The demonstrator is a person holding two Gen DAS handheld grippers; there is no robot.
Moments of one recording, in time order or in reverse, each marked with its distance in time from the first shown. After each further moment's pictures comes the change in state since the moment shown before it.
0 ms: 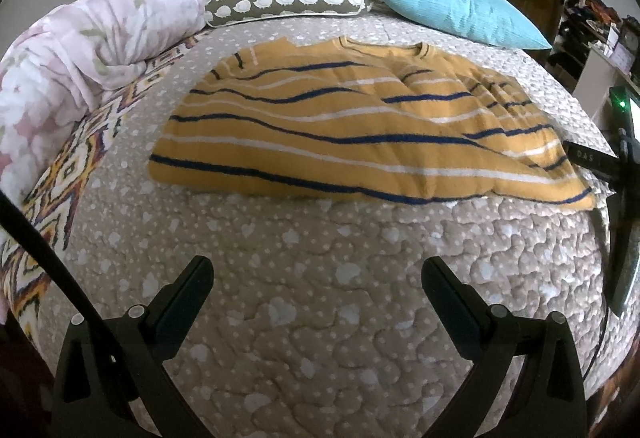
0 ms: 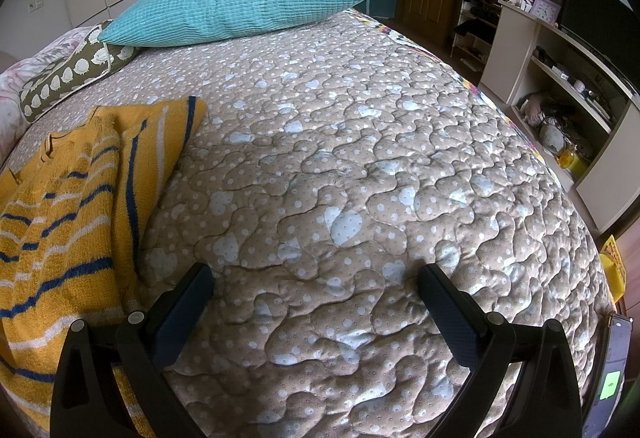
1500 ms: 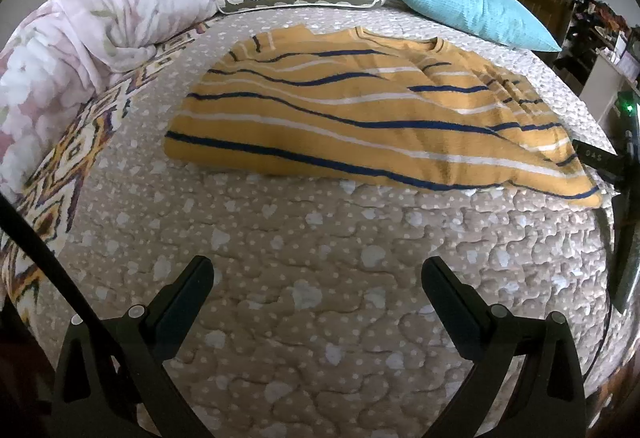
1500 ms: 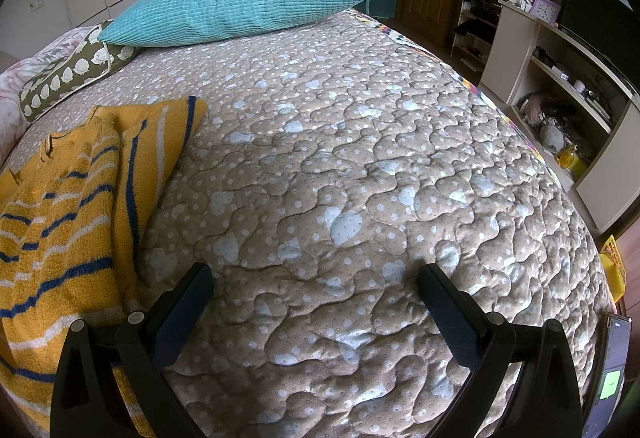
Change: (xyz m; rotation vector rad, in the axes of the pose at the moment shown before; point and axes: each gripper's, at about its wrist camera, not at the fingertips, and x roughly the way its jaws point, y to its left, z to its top) left arm 0.003 0.019 -0.006 -0.026 0.027 0.007; right arm 0.001 -0.001 0.001 0.000 0.000 0.000
